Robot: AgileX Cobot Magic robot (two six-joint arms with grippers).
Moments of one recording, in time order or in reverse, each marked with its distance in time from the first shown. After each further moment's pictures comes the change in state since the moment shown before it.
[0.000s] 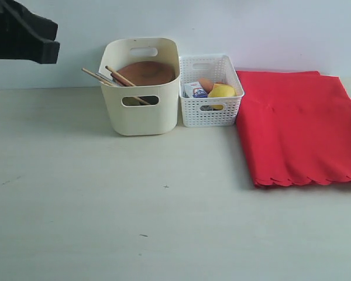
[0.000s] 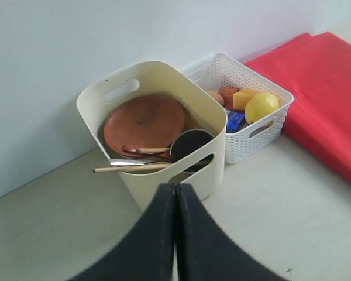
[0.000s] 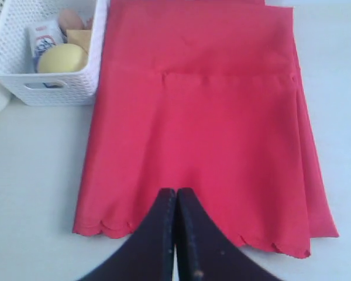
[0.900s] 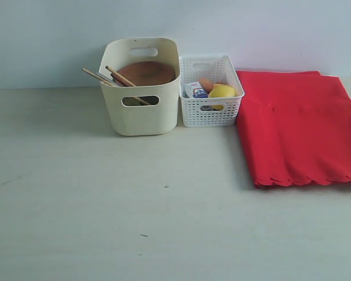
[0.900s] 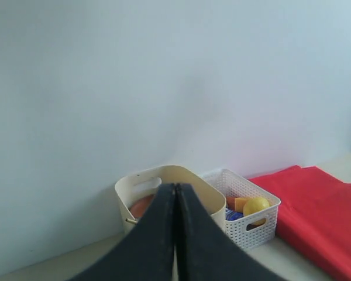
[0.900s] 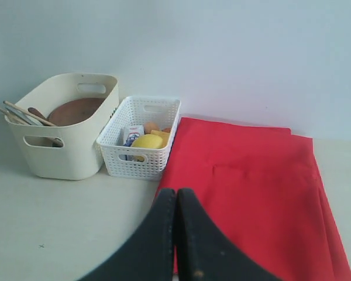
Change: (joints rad) left arm 0.000 -0.706 0.484 0.000 -0.256 -0.082; right arm 0.134 -0.743 0.344 0.050 -0.087 -0.031
